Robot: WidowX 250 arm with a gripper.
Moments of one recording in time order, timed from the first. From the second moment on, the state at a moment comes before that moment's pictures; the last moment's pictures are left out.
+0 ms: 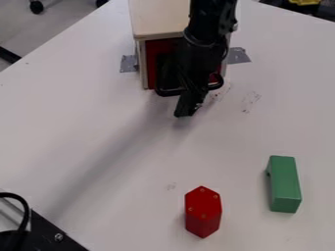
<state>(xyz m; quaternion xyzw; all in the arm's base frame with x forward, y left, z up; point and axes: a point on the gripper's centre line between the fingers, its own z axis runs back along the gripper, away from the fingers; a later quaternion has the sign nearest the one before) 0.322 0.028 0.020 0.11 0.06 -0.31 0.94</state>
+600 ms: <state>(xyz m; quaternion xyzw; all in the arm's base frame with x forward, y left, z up) 0.329 0.027 0.008 0.10 0.07 -0.31 0.94</state>
